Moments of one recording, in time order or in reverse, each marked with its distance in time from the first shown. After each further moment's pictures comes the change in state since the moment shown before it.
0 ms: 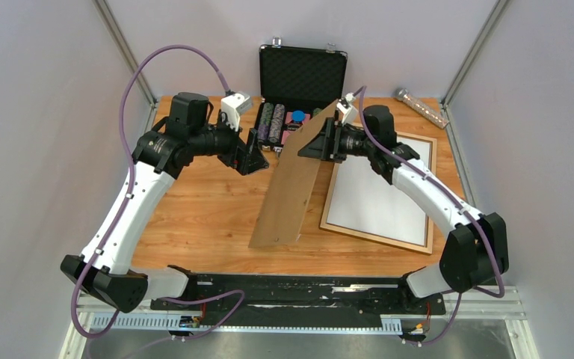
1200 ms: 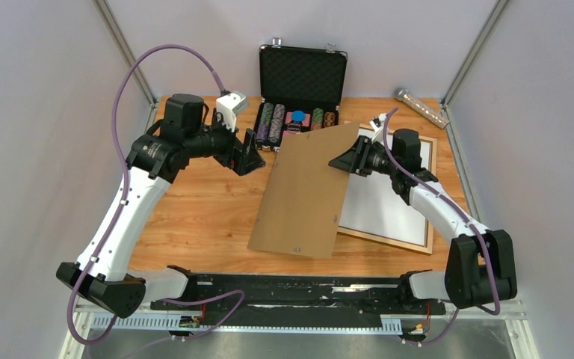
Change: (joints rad) left arm 0.000 -0.035 -0.002 0.001 -0.047 0.016; right arm -0.219 -0.123 -0.343 0.216 -0.029 -0.040
